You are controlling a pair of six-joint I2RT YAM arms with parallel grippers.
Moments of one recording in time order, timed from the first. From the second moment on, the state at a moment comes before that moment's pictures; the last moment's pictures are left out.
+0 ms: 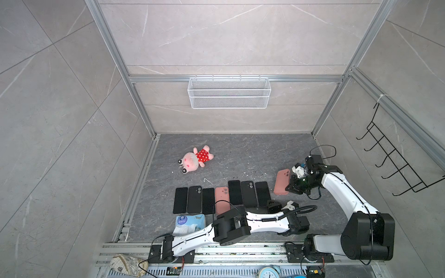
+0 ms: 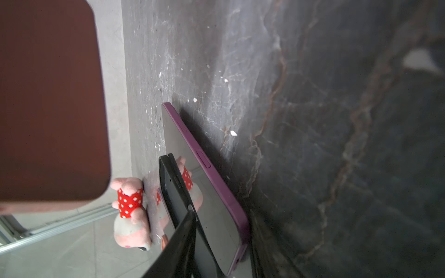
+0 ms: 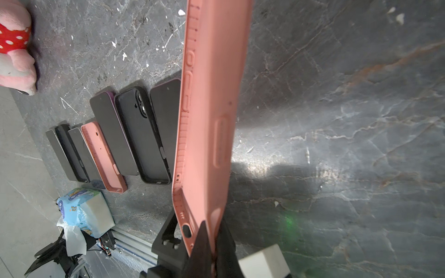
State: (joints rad) left arm -1.46 2.58 2.15 -1.08 -0.94 -0.18; right arm -0.04 1.36 0.98 -1.00 -0.44 0.20
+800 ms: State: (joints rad) left arm -1.48 1.93 1.47 -0.85 -0.75 -0.42; right arm 0.07 1.49 0.94 -0.98 -0.37 0.21
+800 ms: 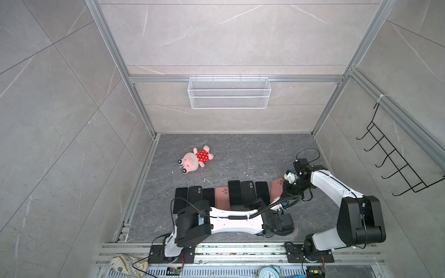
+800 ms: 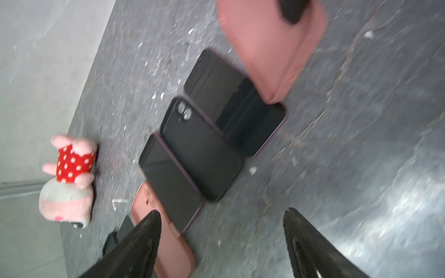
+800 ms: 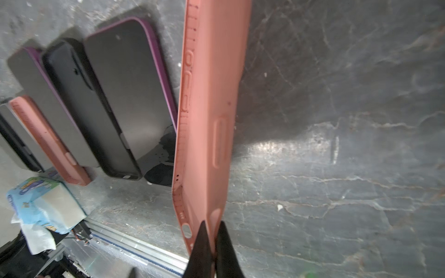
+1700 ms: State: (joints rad) left arm -1.34 1.50 1.22 -0.96 -0.86 -0.60; right arm 0.26 1.75 1.10 -1.05 -0.11 0.19
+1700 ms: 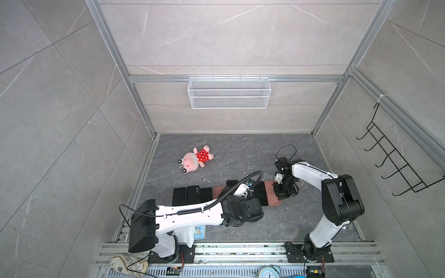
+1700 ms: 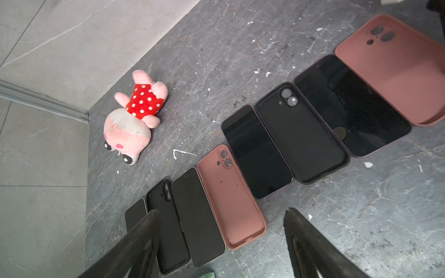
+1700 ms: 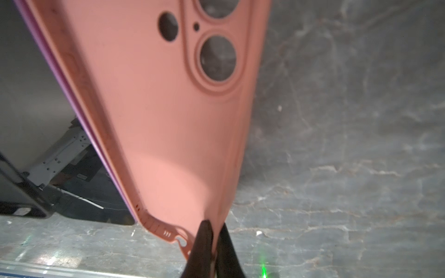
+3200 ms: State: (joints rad) left arm 0.03 1.52 0.35 0.68 -0.17 -0.03; right arm 0.06 1.50 0.35 0.76 0.14 0.03
